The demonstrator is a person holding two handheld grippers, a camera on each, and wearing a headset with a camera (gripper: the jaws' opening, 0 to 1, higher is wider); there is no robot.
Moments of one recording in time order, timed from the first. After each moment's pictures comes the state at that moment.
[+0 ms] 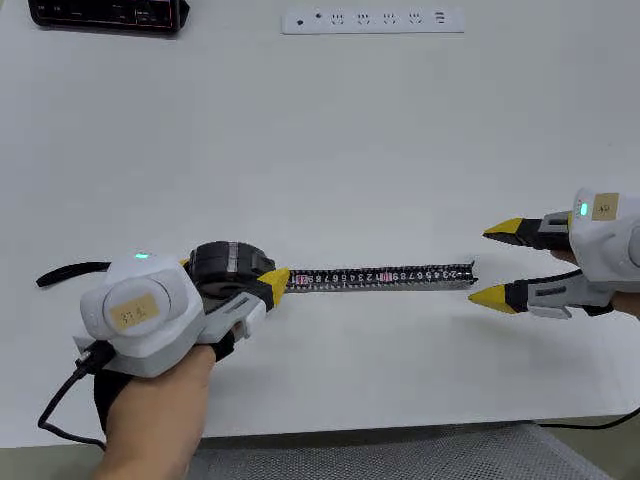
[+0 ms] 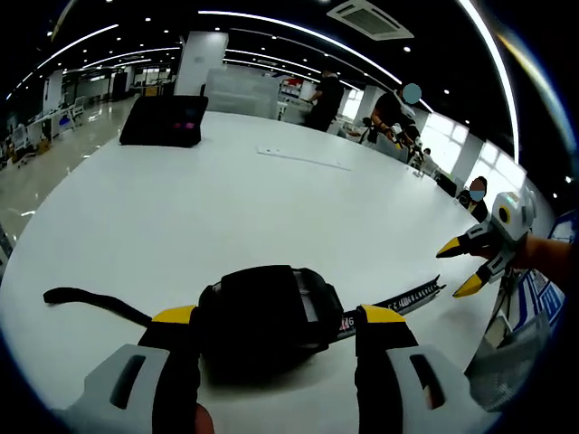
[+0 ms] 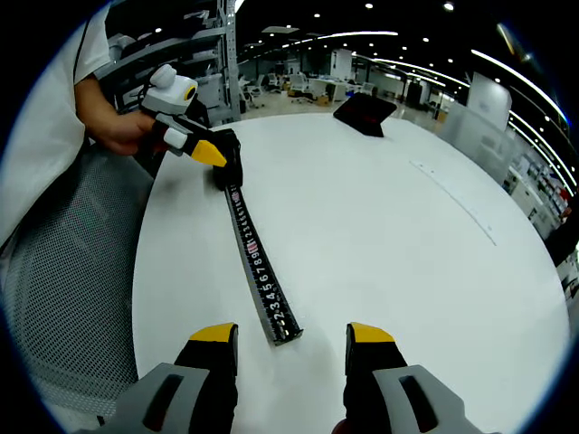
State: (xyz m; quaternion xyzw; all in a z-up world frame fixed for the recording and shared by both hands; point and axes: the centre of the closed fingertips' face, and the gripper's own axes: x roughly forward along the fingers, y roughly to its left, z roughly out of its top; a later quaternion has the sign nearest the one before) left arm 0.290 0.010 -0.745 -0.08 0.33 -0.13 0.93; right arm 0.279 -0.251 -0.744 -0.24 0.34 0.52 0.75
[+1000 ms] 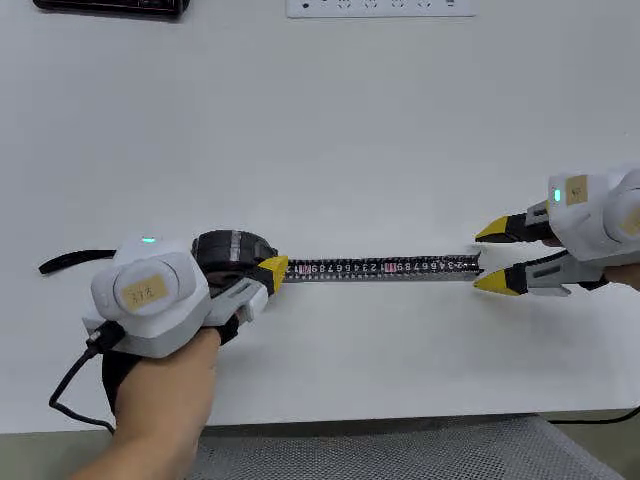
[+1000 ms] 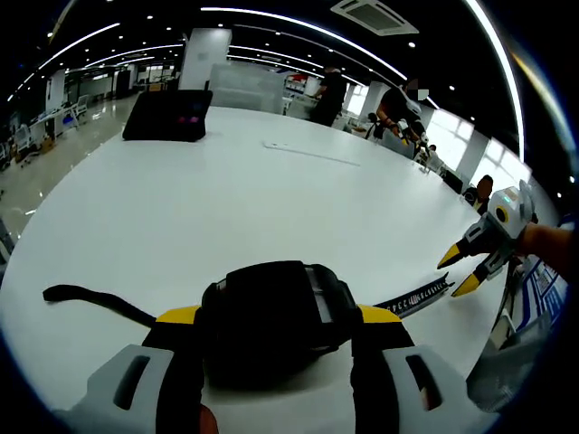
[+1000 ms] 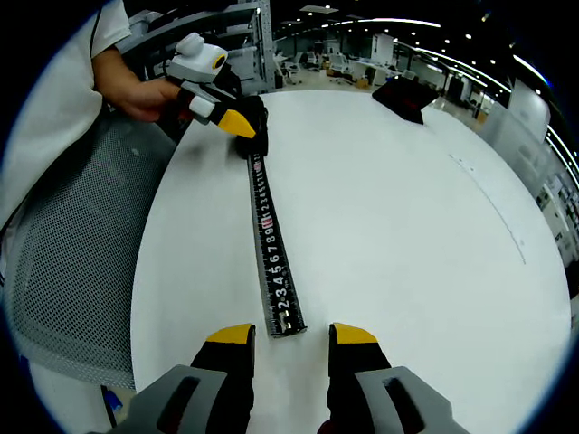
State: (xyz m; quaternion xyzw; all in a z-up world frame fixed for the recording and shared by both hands) left arm 0.293 0.012 -0.752 -0.08 0.34 -0.12 0.93; right arm 0.276 -0.250 -0.767 -0.29 0.38 0.57 0.67
